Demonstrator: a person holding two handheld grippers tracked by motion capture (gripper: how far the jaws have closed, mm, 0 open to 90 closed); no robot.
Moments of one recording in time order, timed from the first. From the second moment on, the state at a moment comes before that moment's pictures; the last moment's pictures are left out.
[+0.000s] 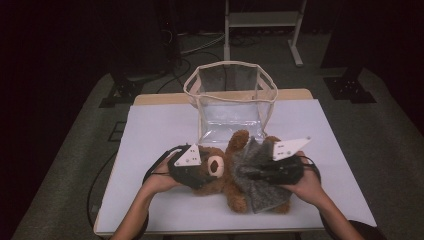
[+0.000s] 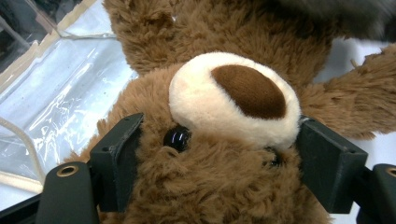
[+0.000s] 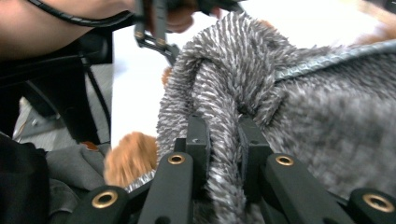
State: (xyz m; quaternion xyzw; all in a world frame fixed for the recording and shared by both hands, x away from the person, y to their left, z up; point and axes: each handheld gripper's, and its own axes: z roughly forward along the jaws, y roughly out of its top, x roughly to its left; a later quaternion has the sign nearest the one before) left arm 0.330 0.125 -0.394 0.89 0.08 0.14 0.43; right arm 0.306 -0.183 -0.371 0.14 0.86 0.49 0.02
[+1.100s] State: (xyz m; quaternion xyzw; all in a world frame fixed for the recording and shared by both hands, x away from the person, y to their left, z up) left arm 0.331 0.121 -0.393 0.89 0.10 0.14 0.43; right arm 0.301 -0.204 -0.364 0.15 0.87 0.46 0.02
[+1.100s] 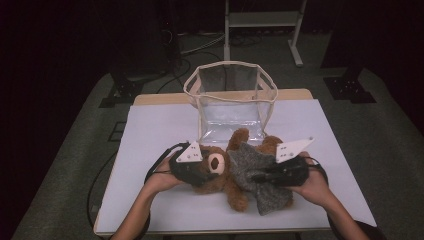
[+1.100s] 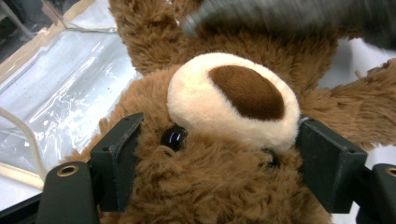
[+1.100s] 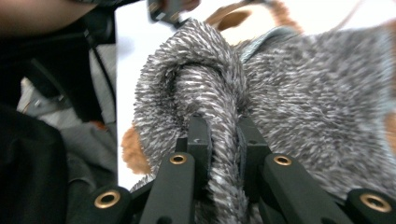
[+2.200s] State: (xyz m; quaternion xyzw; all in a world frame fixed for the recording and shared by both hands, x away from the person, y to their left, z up) left arm 0.321 0.122 -0.398 0.89 0.06 0.15 0.42; right arm 0.367 -0.159 -0.366 0.19 0.88 0.43 0.03
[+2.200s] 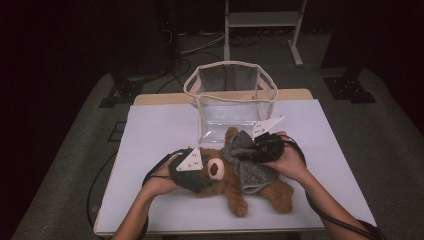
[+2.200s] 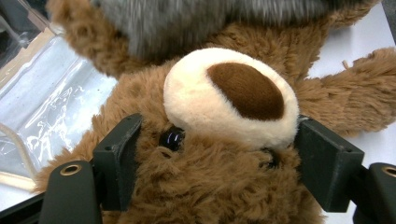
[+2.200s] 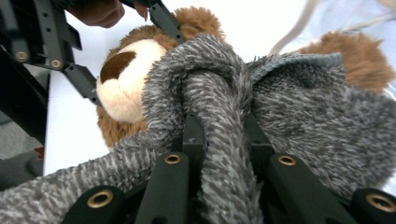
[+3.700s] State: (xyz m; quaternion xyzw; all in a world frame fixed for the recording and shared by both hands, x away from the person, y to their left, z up) left arm 0.320 0.123 -0.398 0.90 0.05 0.15 0.41; right arm 0.383 -0.275 -0.377 0.32 0.83 0.45 0.03
